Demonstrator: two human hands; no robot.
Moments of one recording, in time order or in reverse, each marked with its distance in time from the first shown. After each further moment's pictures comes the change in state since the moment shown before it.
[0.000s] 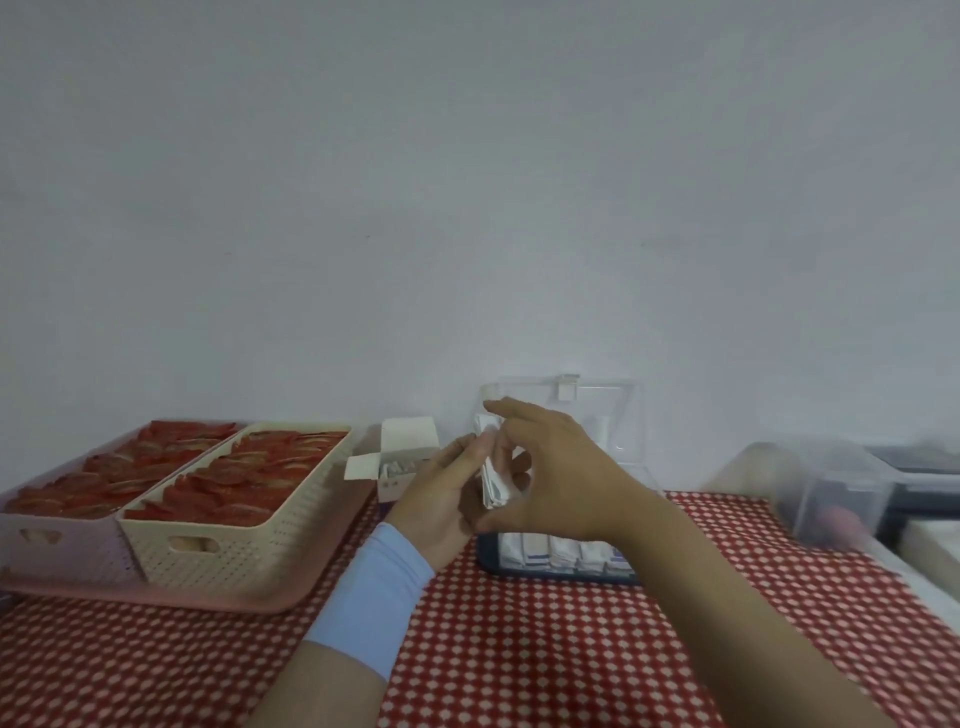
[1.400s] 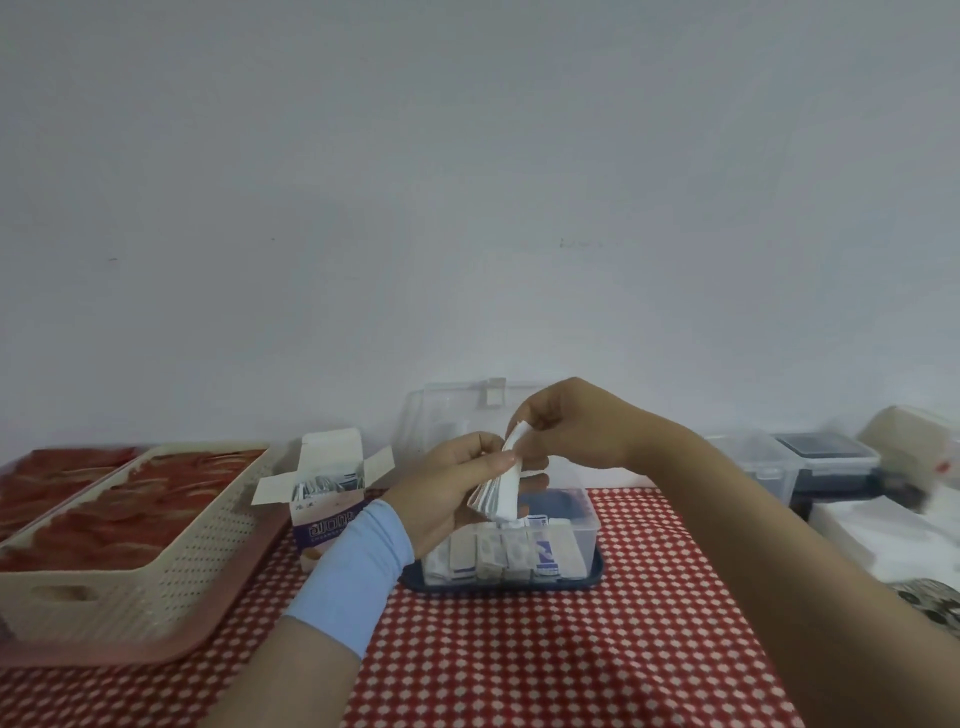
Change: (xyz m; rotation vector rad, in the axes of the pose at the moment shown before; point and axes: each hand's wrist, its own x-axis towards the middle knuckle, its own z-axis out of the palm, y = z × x) left_hand 0.043 -0.022 0.056 0.381 -0.200 -0.151; right_hand -0.006 0.071 -0.089 0.227 -0.178 0.353
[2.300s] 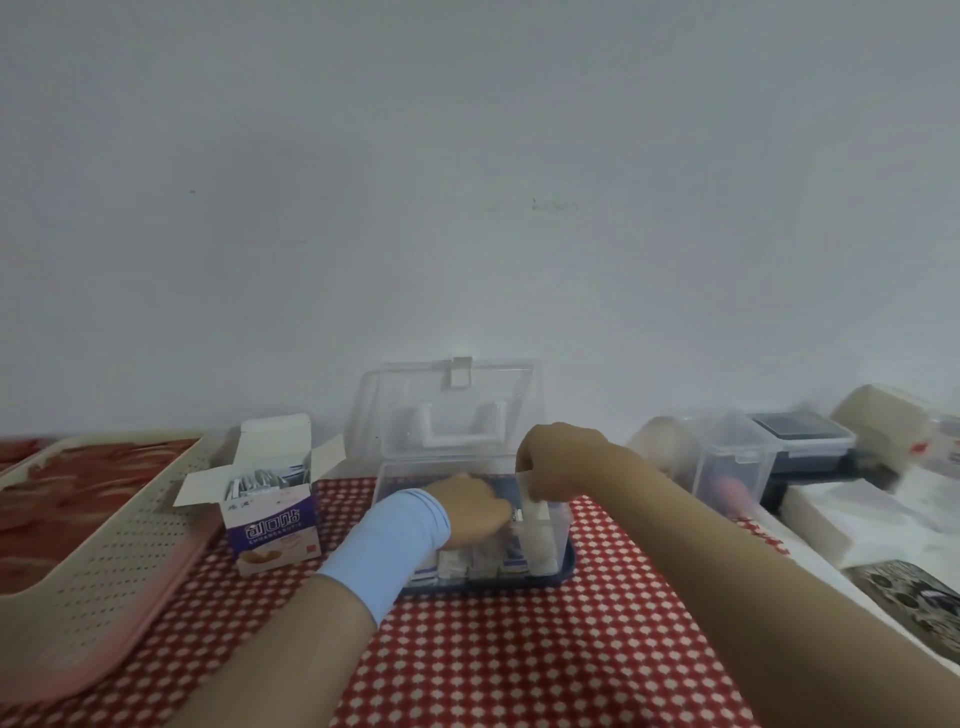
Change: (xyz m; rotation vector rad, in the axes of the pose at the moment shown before) left_hand 0.074 -0.055 0.002 1.383 -0.138 -0.251; right_hand 0.031 0.076 0.040 -0.589 -0.166 0.364
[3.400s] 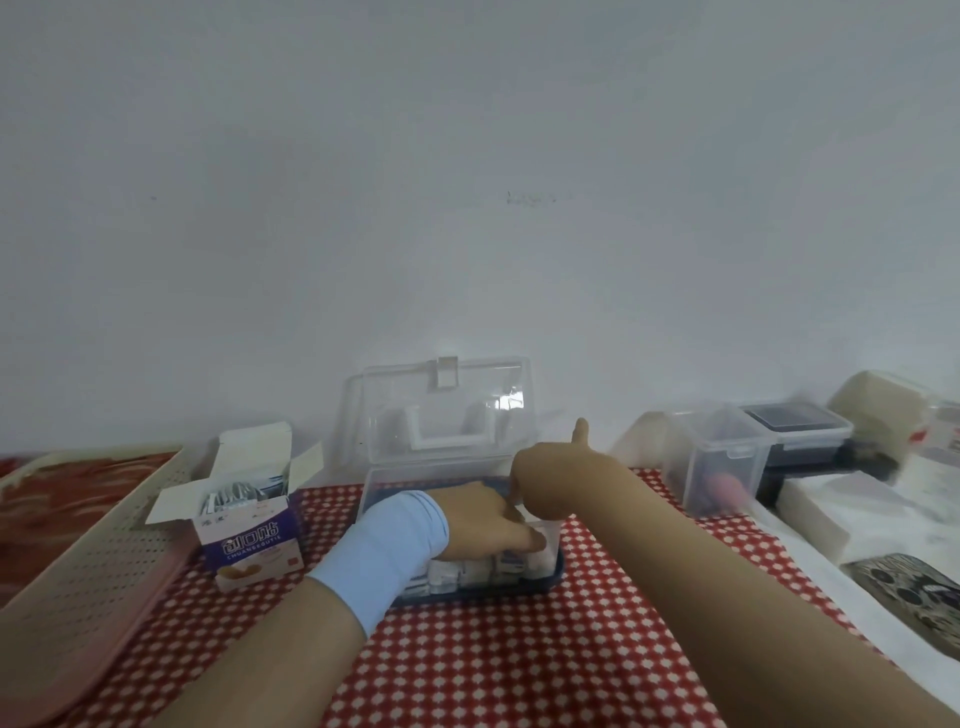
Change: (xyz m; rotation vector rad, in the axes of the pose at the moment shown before) left_hand 0.003 0.024 -0.005 -0.013 -0.179 0.110; right_hand 0.007 0.005 0.012 -0.301 -0.130 0.002
